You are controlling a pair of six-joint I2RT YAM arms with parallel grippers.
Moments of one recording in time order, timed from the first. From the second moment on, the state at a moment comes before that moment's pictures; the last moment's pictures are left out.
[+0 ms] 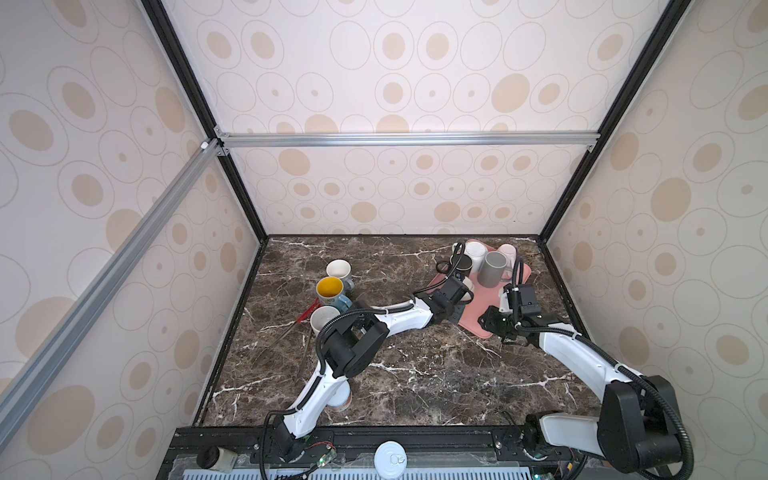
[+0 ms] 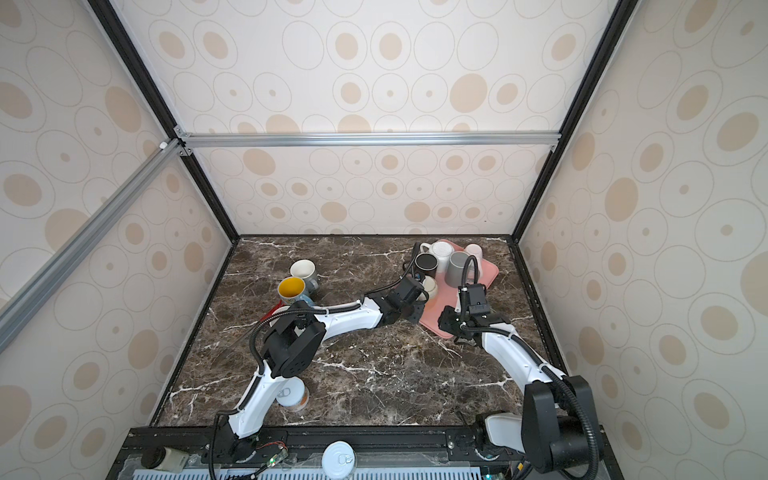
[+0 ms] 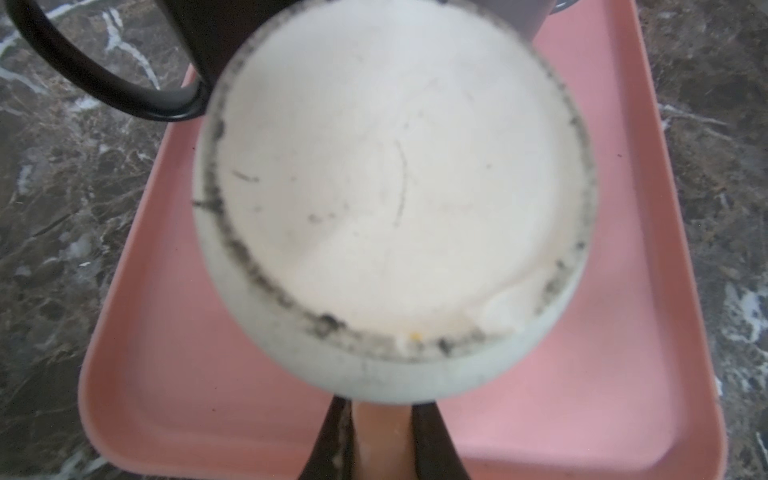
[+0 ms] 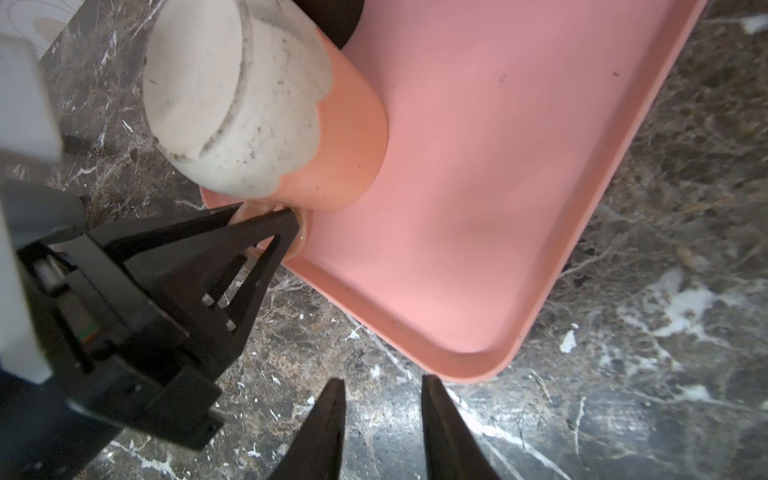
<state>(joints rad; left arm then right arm) -0.91 2.29 1.72 -0.23 -0.17 -0.30 0.15 1.26 0.71 -0.42 -0.18 0.54</state>
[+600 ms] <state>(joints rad) -0.90 2.10 1.46 -0.07 -0.04 -0.29 0.15 1.11 0.64 -0.40 -0.17 0.60</state>
